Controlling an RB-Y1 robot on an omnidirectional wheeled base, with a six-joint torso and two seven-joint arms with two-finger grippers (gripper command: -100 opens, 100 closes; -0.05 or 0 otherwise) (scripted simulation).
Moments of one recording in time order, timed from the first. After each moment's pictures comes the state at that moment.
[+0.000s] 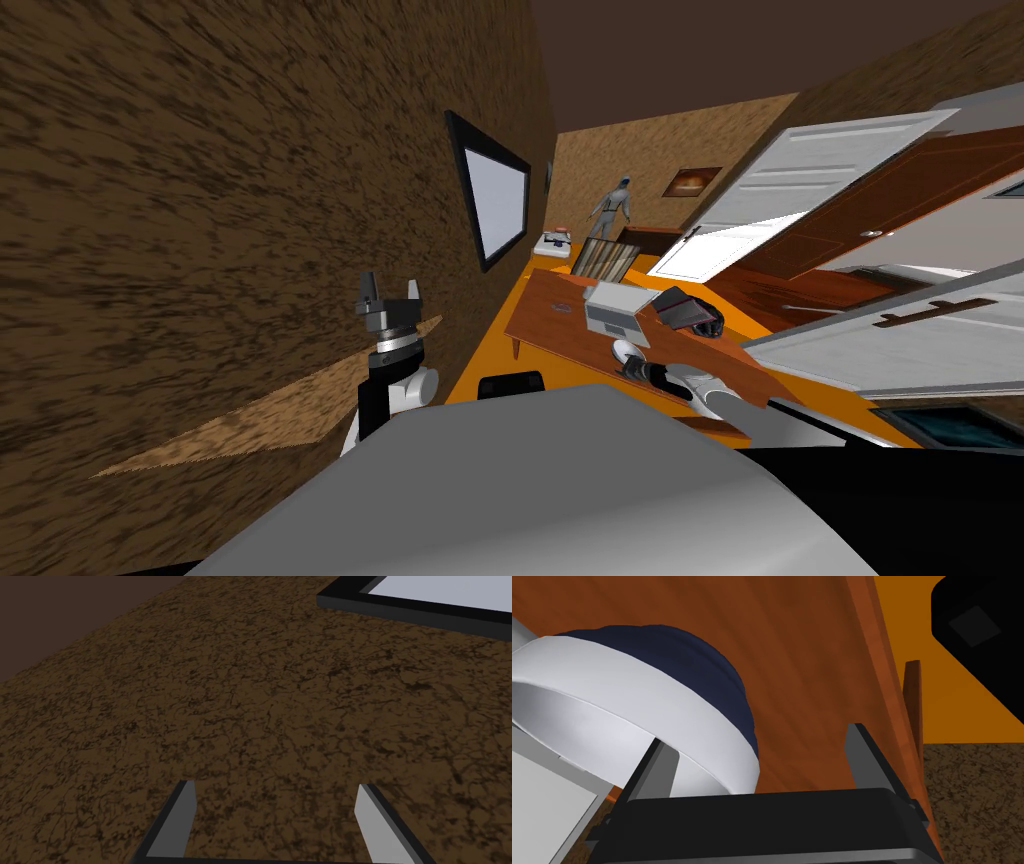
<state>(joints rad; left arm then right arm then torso) 0.49 0.03 -0.05 -2.33 0.10 -0.45 0.14 0.08 -0.98 0.55 -0.62 0.75 -0.43 0.56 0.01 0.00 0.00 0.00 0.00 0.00</state>
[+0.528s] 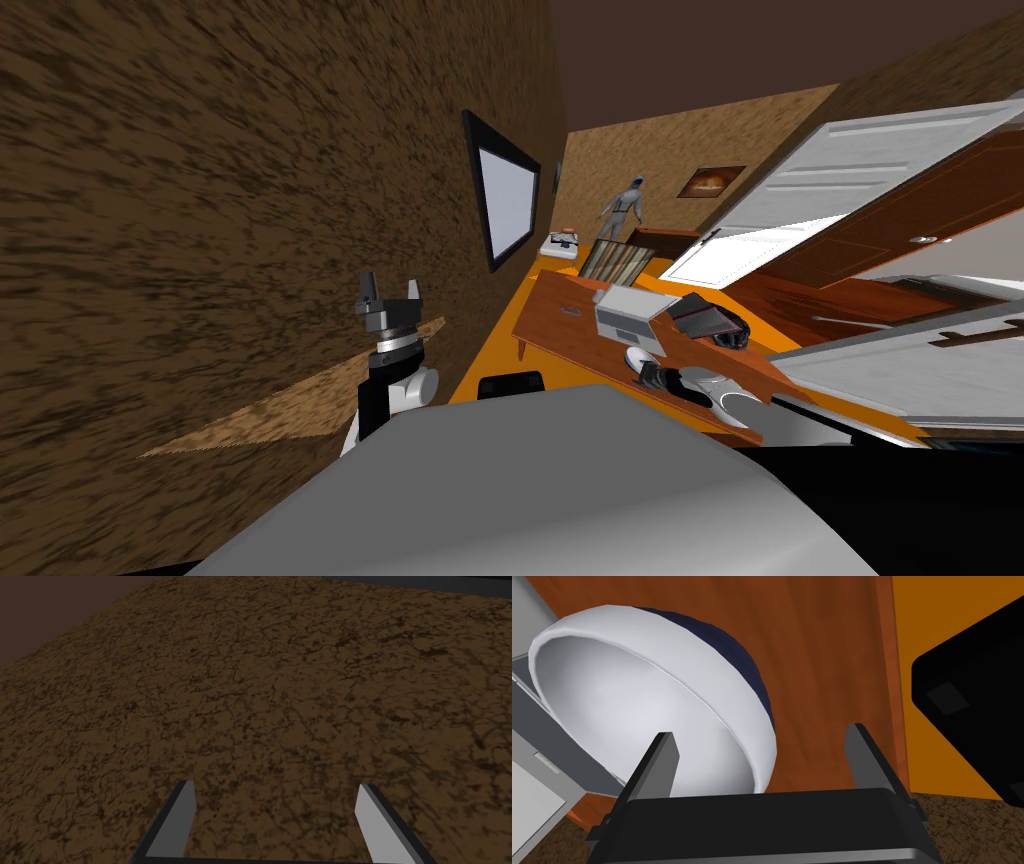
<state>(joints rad) 0.49 0.03 -0.05 -2.33 0.10 -0.45 0.14 0.07 -1.02 0.62 -0.54 0.81 -0.42 0.57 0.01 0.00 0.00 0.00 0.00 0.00</state>
